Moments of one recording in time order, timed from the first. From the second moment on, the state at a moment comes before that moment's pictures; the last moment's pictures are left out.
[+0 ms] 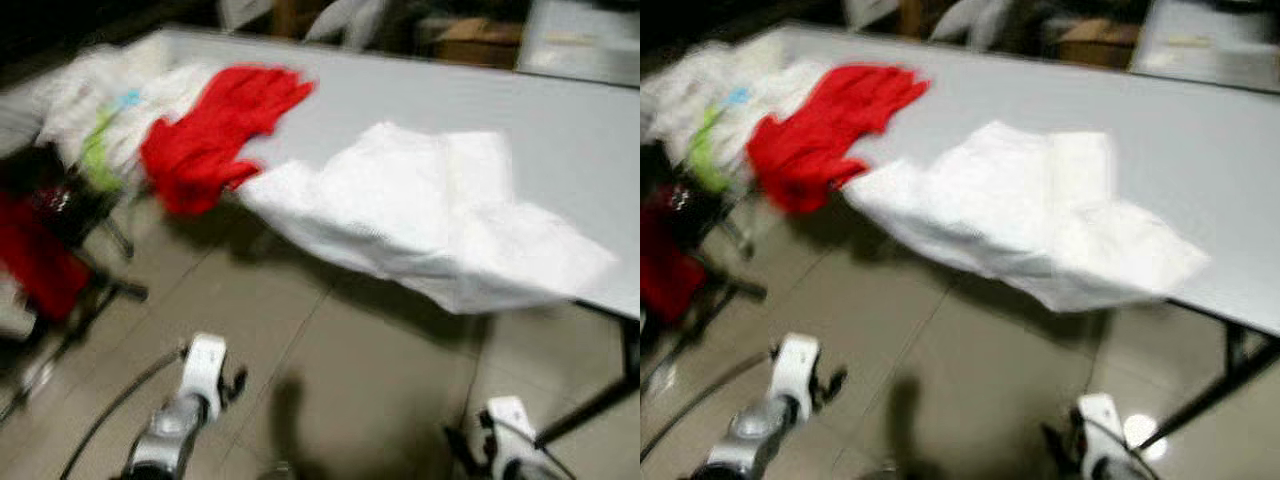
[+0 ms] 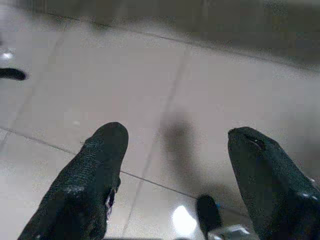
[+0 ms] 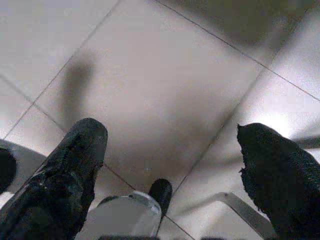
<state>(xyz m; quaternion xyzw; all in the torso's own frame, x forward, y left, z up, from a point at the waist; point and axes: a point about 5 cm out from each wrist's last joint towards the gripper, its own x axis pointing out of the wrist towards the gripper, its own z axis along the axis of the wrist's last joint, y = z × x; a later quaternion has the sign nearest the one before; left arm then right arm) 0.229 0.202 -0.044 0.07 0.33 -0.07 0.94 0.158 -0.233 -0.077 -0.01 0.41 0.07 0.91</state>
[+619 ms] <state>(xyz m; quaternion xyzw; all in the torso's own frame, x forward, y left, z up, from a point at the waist) 0.209 0.183 -0.061 0.02 0.37 -0.04 0.93 0.164 -0.232 -0.075 -0.05 0.42 0.12 0.90</state>
